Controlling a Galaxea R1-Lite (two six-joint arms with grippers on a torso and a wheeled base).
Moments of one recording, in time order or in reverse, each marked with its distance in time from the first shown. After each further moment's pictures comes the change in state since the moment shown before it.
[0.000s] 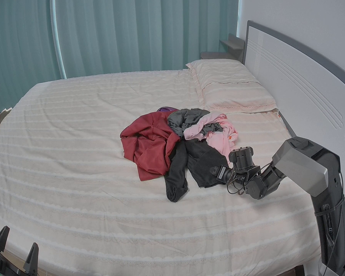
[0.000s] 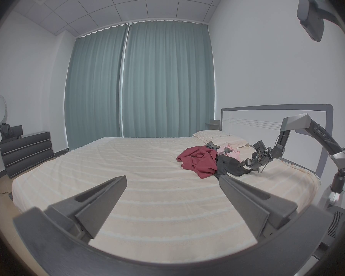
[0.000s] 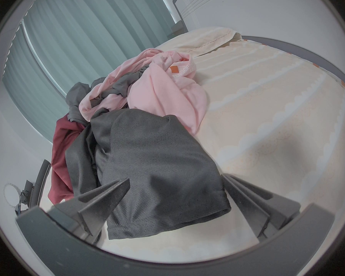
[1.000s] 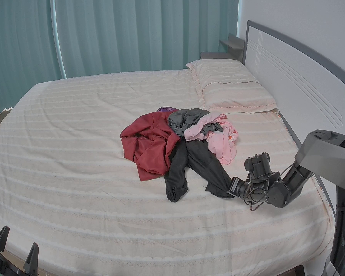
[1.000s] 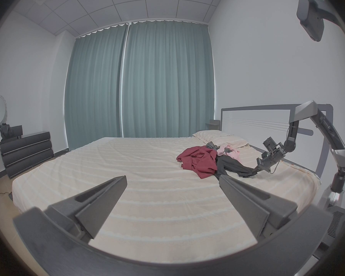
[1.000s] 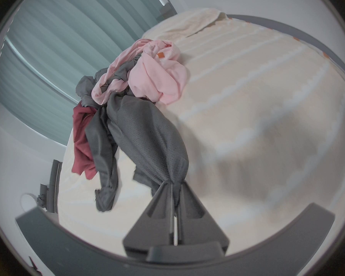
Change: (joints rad) left arm 0.000 0.000 0.000 0.000 -0.001 0.001; right arm 0.003 -0.246 0.383 0.008 0.141 0.132
